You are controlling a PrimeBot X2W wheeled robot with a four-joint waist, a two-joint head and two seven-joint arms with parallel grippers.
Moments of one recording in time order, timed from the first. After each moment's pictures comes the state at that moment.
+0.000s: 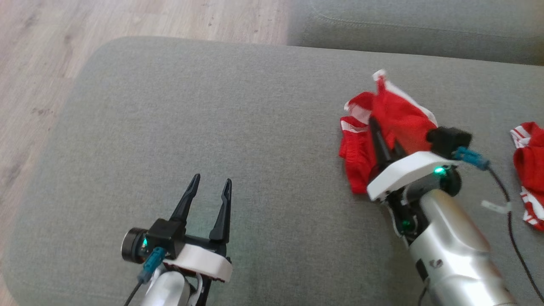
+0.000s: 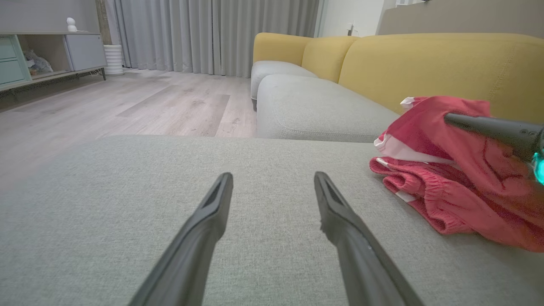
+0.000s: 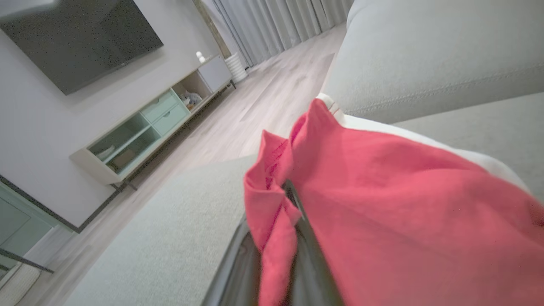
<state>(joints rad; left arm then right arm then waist) -0.18 0.04 -0.35 0.40 -0.23 -0.03 -0.26 -0.50 -0.06 0.30 0.70 0.60 0.13 -0.11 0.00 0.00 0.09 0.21</state>
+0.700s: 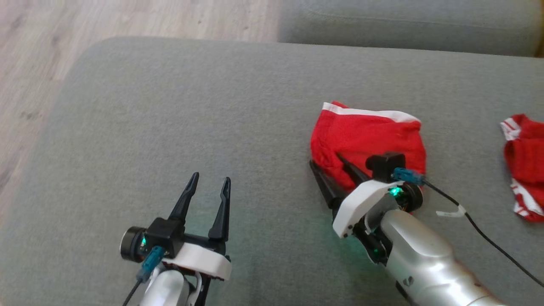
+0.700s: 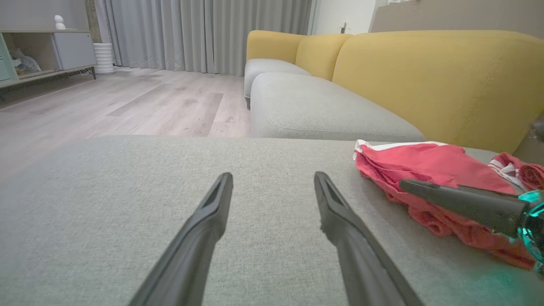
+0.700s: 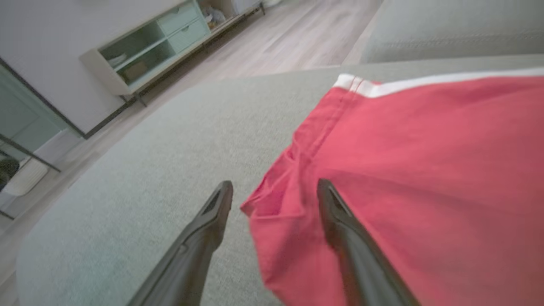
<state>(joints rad) -0.18 0.05 -0.35 0.39 -0.23 -0.03 -0.26 -0.57 -0.06 0.71 0.92 0.67 0.13 -0.18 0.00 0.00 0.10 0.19</state>
